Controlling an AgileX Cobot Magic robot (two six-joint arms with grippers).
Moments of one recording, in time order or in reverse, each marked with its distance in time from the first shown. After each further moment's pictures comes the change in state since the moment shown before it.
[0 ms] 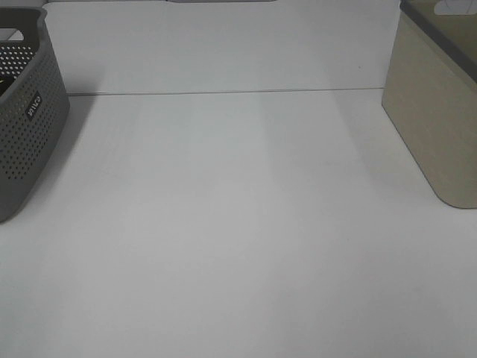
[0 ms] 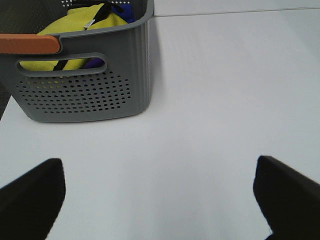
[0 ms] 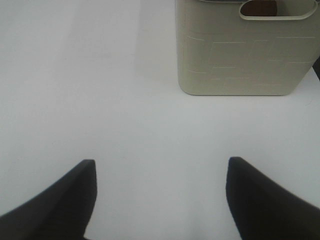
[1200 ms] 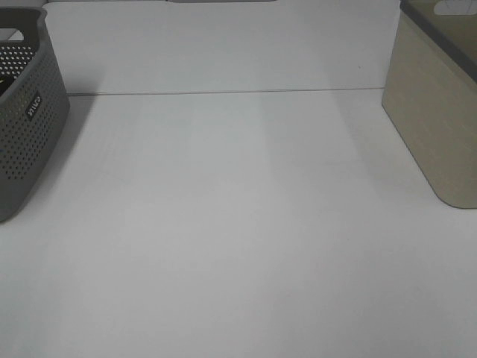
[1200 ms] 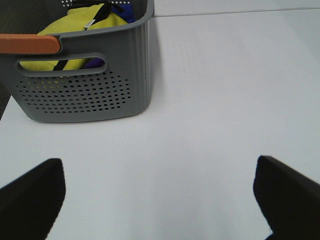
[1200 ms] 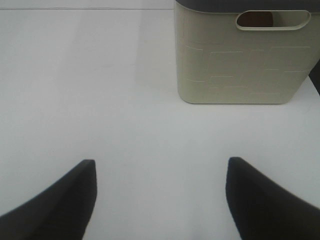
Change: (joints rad) left arm 0.000 0.000 0.000 0.000 0.000 0.000; right arm 0.000 -0.045 0.002 0.000 -0.002 0.001
